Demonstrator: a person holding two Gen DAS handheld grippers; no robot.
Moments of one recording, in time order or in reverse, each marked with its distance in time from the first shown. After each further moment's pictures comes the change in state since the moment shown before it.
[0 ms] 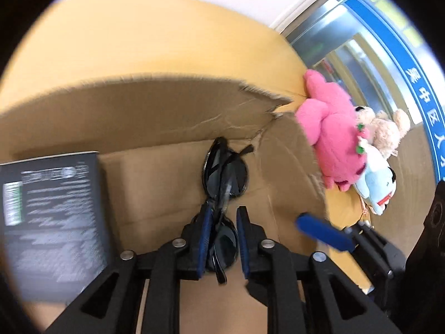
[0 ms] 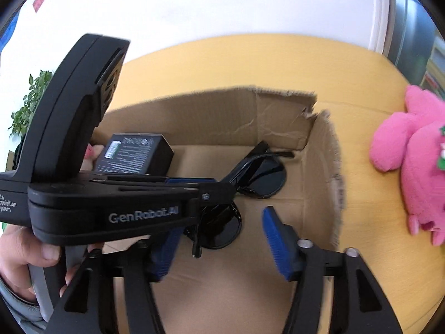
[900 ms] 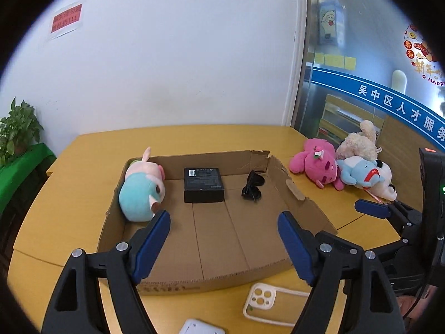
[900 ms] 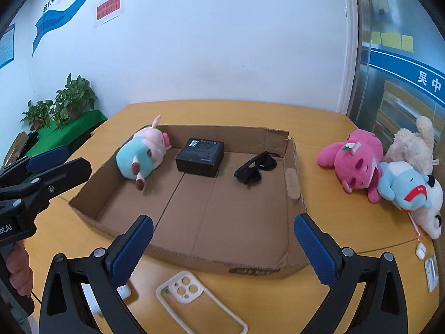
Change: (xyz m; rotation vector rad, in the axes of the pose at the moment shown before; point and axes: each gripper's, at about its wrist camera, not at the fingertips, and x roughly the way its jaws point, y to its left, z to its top) left arm -0.257 -0.080 -0.290 0.176 -0.646 0.412; right arm -0.207 0.099 -0.176 -0.128 -0.326 -0.099
